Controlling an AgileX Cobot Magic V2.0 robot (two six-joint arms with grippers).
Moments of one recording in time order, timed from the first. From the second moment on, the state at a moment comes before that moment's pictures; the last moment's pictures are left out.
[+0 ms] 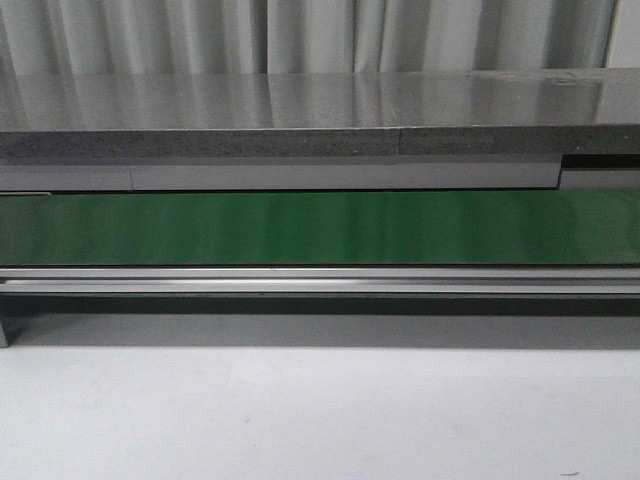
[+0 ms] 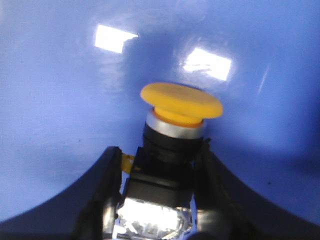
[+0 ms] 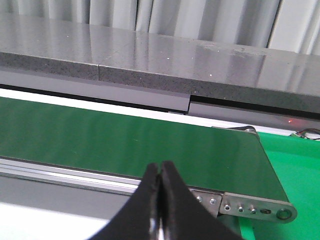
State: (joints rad) left arm 0.29 1.96 -1.34 0.02 0.86 0.14; right arm 0.06 -0.01 0.03 -0.09 0.09 0.03
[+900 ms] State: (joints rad) left arm 0.10 1.85 -1.52 -0.18 1.08 0.22; right arm 0.06 -0.01 0.03 -0.09 0.09 0.03
